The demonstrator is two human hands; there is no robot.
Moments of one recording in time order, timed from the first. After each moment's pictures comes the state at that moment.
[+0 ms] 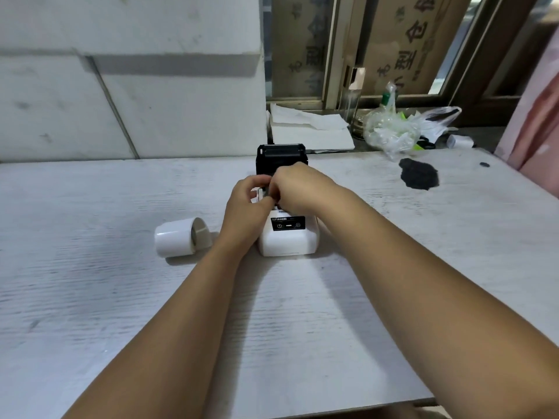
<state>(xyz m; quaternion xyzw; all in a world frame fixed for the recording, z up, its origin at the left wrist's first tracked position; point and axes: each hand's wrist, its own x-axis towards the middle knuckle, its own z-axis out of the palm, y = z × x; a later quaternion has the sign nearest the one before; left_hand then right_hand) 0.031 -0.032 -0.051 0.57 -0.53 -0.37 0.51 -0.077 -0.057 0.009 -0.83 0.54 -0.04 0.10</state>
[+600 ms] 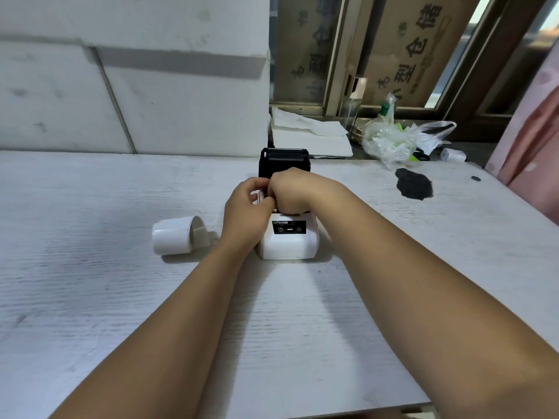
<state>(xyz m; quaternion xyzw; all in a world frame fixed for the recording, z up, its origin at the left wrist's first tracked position) 0.028 -0.031 -0.052 0.56 -0.52 -0.36 0.53 -0.064 -0.075 0.012 -0.84 0.53 0.10 0.06</state>
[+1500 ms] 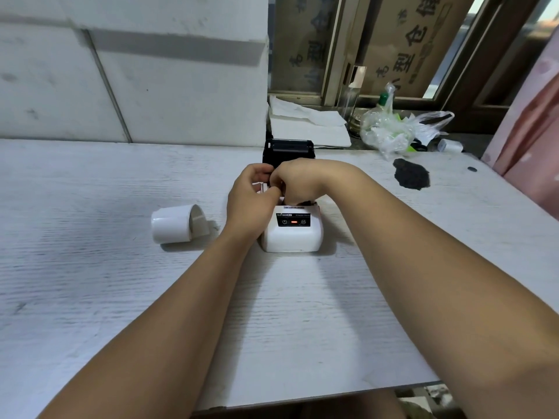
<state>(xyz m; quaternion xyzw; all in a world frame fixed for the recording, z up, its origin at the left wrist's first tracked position) 0.021 -0.028 -0.048 0.57 -0.51 -0.36 0.54 -0.082 -0.063 0.025 -0.86 0.49 0.11 0.10</state>
